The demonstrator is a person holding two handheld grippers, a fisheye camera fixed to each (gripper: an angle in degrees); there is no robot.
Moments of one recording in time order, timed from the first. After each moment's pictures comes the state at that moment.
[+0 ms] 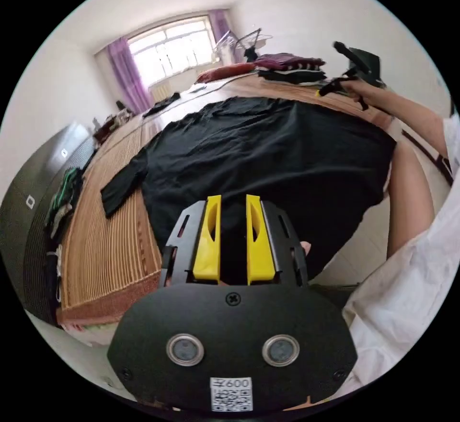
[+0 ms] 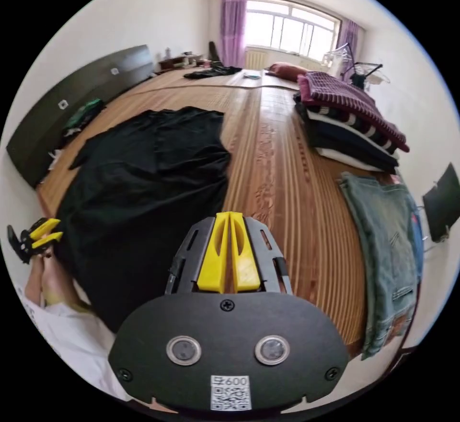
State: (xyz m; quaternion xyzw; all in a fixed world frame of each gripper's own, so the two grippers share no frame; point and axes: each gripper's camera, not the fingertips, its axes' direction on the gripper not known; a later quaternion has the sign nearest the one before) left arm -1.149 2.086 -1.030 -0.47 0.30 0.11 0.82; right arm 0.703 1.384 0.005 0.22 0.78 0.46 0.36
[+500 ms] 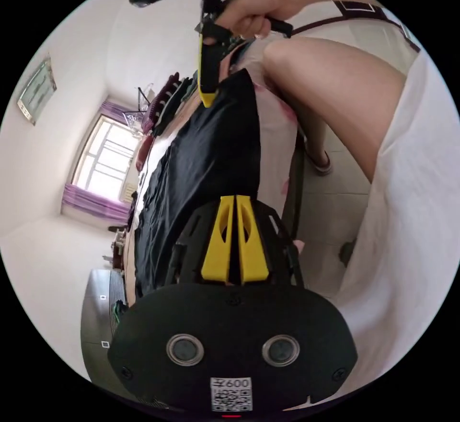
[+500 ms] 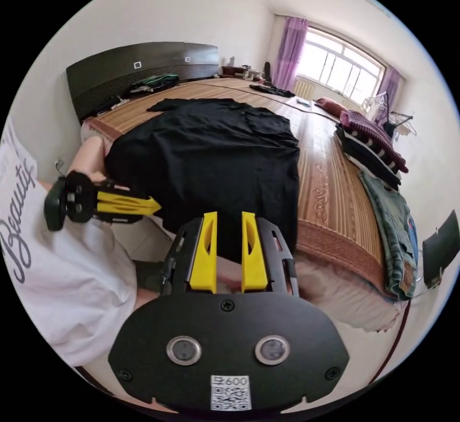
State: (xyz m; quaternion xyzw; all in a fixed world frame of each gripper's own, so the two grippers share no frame) left arm -0.987 1.999 -1.274 -0.32 0.42 0.38 0.76; right arm 0.764 1.295 0.301 0.10 0.82 0.36 0.44
